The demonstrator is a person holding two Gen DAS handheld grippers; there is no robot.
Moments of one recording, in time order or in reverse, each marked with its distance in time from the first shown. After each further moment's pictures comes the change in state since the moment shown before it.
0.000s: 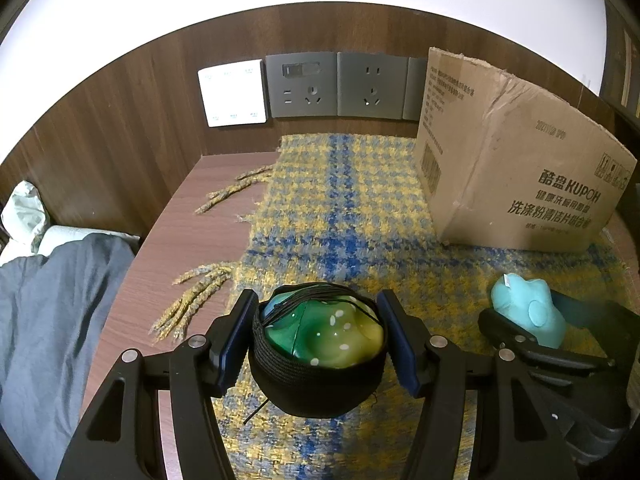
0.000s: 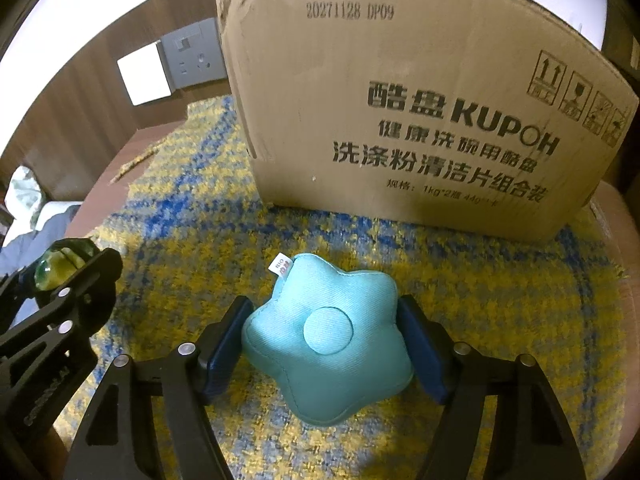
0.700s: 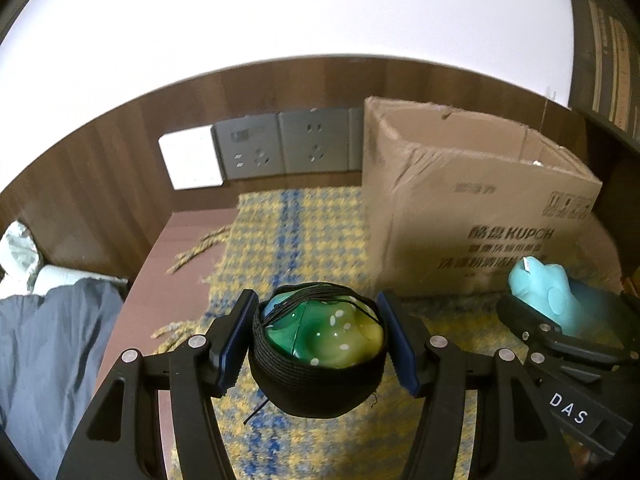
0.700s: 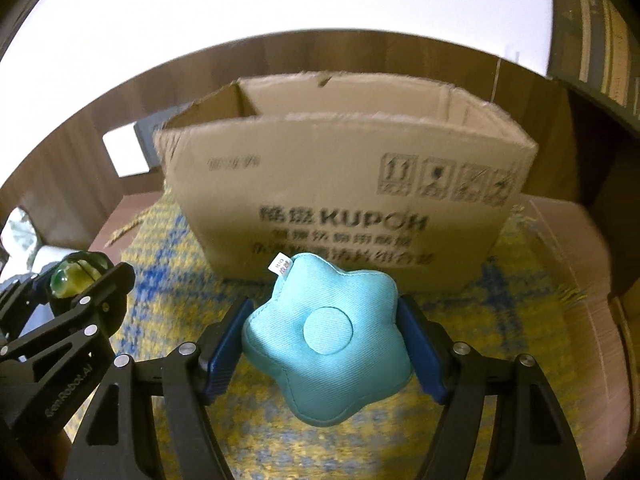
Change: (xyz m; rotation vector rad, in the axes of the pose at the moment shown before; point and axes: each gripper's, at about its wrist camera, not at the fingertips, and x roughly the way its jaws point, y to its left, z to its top) left arm -0.032 -0.050 0.038 0.073 -0.101 -0.038; right arm -0.057 -0.055 0.019 0.065 -0.165 -0.050
